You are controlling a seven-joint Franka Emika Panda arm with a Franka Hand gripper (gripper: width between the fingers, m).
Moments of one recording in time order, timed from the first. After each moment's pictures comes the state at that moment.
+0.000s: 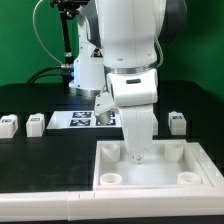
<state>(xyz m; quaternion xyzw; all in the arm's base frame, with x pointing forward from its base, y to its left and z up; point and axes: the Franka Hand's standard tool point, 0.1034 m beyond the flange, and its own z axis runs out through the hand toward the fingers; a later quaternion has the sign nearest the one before) 0.501 0.056 0.010 -0.72 -0.69 -0.01 0.05</state>
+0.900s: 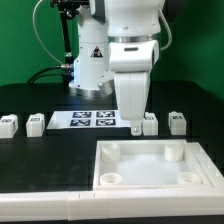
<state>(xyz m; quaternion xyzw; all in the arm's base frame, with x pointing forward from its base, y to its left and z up) 0.469 0.073 0.059 -0.83 -0.55 -0.01 0.03</state>
